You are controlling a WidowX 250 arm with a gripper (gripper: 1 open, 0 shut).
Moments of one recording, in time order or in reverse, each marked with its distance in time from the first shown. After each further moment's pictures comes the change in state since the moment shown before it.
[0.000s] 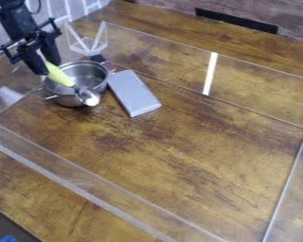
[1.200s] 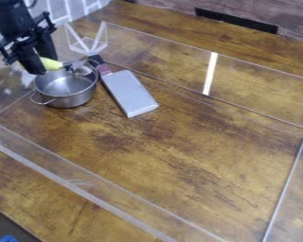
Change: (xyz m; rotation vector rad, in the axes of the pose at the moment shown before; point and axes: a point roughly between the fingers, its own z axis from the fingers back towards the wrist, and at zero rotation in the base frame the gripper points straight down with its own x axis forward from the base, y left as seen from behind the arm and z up) arm -0.030 0.024 0.019 -0.030 -0.112 0.133
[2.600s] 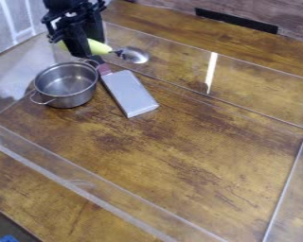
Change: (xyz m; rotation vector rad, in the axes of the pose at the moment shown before) arm -0.096 -0.013 0.031 -0.003 -0.084 -0.052
